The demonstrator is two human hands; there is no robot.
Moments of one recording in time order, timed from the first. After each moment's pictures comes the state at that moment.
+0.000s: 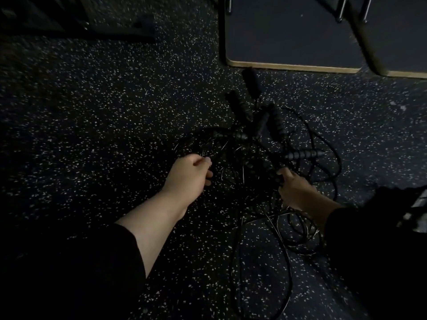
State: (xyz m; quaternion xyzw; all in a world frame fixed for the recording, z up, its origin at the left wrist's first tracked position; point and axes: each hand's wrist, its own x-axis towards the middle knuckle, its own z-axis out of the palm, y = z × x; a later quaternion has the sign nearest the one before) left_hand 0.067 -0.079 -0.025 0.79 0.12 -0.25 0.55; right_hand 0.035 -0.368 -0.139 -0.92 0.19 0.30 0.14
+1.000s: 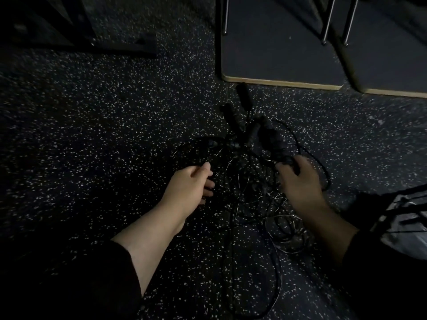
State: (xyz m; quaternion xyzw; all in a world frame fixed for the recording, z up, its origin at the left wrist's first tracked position) left_hand 0.034 -0.076 0.010 0.75 0.12 -0.26 0.59; right_hand 0.005 -0.323 -0.019 -0.82 0.27 -0.03 0.51
